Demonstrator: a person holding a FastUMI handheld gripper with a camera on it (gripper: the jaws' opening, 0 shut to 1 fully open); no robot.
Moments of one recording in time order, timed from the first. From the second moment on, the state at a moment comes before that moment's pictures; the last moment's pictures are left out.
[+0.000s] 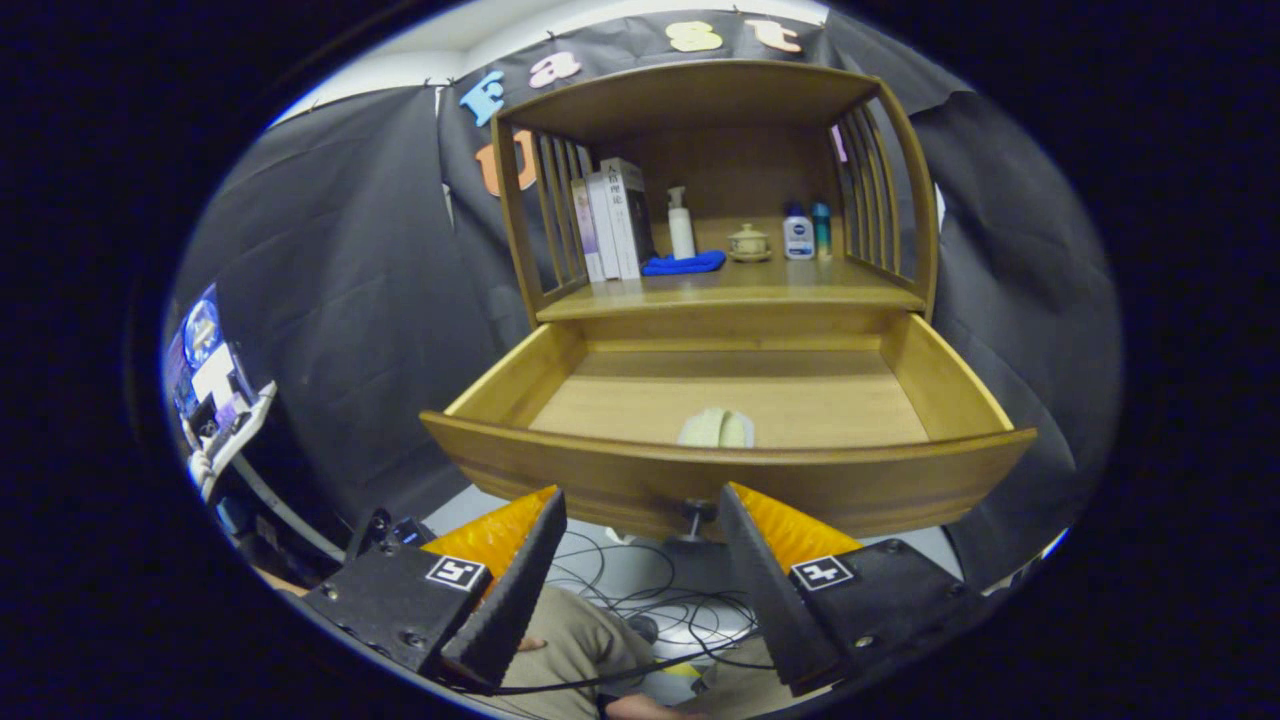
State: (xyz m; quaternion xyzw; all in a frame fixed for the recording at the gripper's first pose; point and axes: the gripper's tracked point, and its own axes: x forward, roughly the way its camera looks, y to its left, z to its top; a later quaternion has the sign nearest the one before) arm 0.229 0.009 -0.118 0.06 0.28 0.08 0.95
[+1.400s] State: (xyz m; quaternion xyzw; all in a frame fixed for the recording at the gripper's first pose) arm 0.363 -0.031 -0.214 0.08 0.53 -0.03 0.85
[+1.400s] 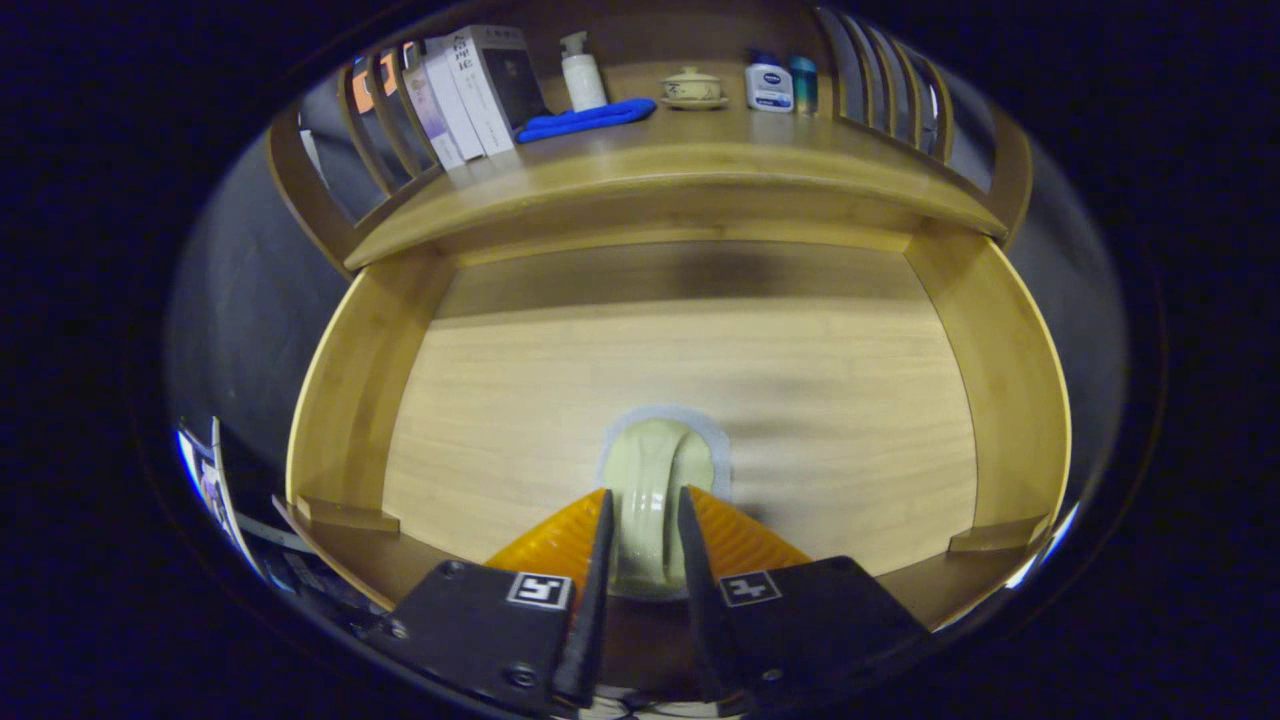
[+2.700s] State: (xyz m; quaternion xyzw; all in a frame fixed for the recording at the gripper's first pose) arm 0.426 -0.039 -0.054 0.12 0.39 -0.01 0.91
